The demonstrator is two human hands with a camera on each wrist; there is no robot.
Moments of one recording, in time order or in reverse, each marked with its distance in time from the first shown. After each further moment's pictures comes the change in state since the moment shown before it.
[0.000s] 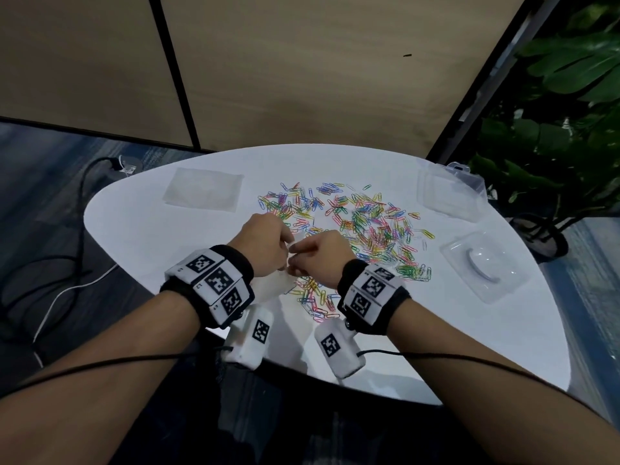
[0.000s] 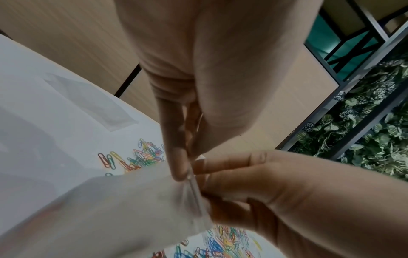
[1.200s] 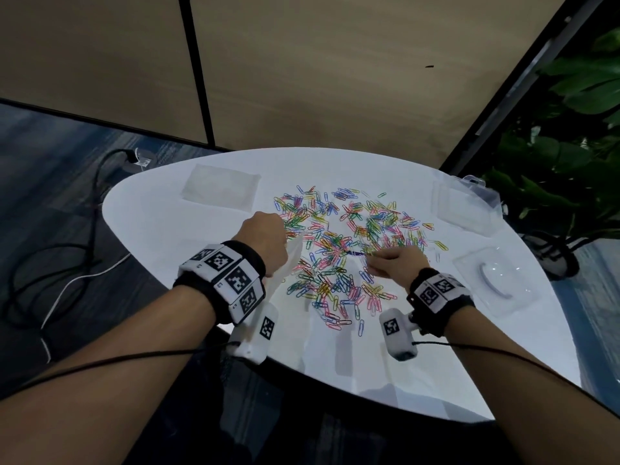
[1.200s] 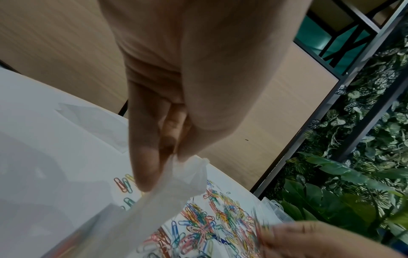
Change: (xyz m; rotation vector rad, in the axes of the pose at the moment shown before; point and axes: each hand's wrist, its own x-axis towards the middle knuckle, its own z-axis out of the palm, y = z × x) left_hand 0.004 -0.021 -0.013 0.188 0.011 -0.134; right_hand 0.020 0.068 -0.080 0.019 0.166 0.213
